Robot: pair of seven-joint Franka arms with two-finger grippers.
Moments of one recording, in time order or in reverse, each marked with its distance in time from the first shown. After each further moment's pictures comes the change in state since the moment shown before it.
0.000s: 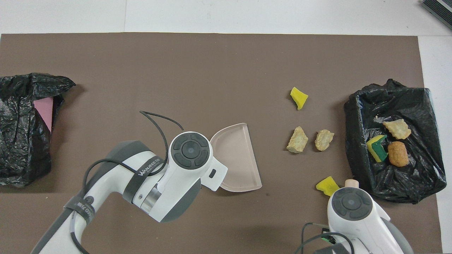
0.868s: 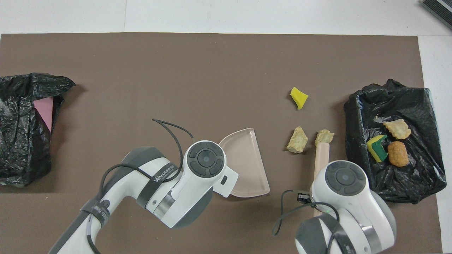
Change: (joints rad) left arm -0.038 0.017 0.001 0.001 -0.023 0.001 -0.080; right arm -0.008 0.239 0.005 0.193 0.051 0.304 -0.039
